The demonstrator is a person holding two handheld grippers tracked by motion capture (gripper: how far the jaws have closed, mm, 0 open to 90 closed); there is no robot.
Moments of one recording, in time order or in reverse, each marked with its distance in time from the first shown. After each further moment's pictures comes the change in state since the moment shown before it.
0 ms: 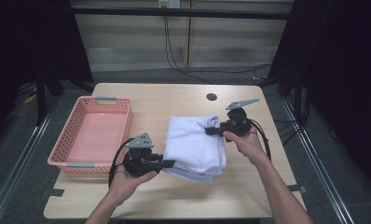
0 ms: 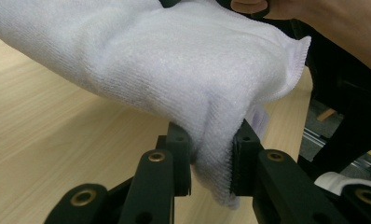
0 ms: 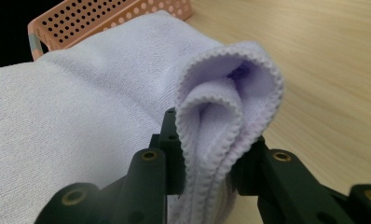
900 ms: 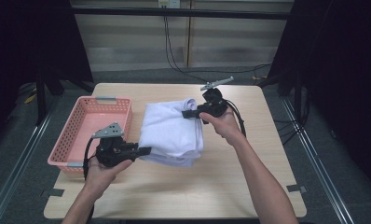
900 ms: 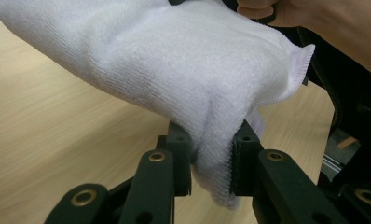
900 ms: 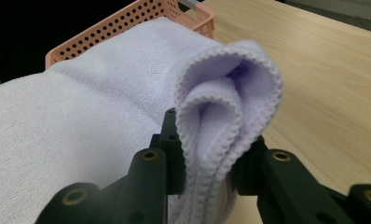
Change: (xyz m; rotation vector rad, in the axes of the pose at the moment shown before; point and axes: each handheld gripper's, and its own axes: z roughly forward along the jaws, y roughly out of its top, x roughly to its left) left arm 0.035 0.000 -0.058 -0.089 0.091 -0.054; right arm 0.019 0.074 0.046 -0.006 0.055 -0.051
